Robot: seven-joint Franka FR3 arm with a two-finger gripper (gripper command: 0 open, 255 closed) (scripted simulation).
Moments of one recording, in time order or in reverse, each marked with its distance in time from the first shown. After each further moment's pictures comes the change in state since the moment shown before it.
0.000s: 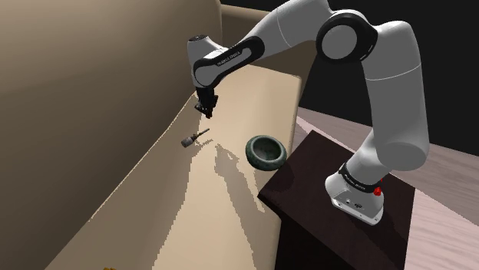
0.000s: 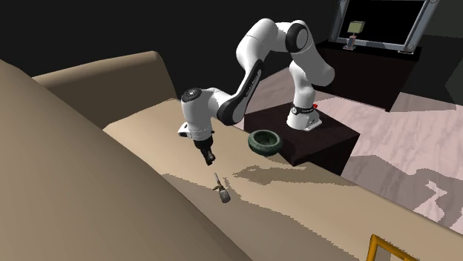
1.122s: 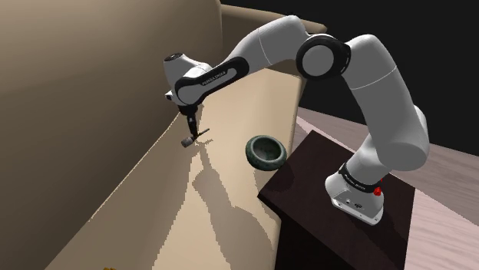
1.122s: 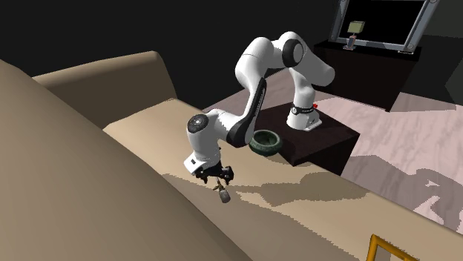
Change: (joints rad) arm 0.014 0.220 0.168 0.239 -0.158 -0.113 -0.701
